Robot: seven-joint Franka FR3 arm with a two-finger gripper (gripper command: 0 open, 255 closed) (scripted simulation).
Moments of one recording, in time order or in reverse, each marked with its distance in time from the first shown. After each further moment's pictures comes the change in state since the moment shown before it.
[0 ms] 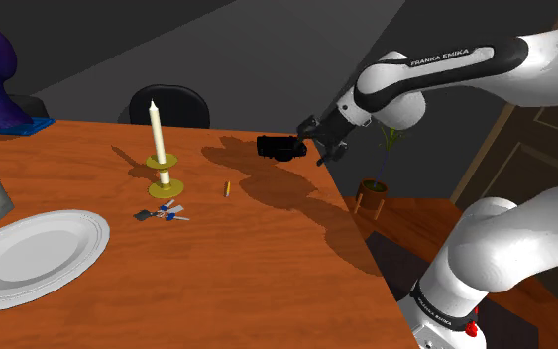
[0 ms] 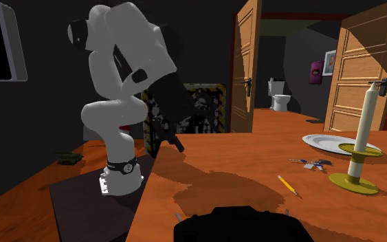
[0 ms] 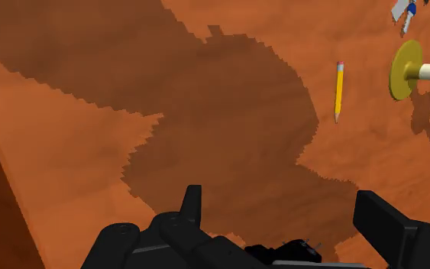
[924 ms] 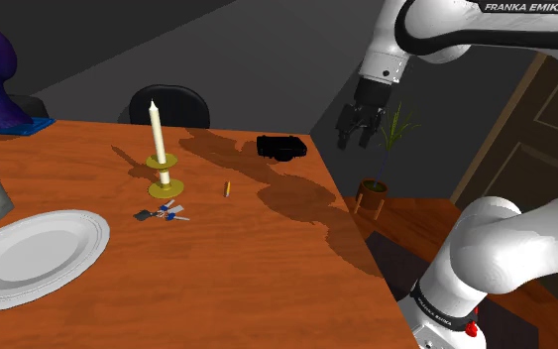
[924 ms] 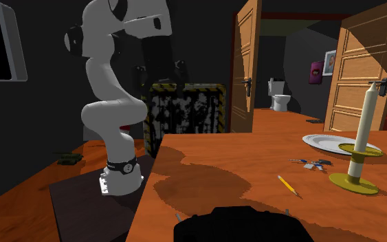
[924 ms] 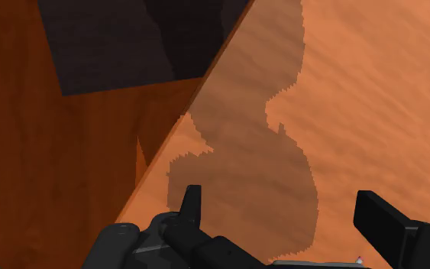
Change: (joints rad) arm 0.044 -0.159 -0.007 0.267 -0.398 -0.809 -0.315
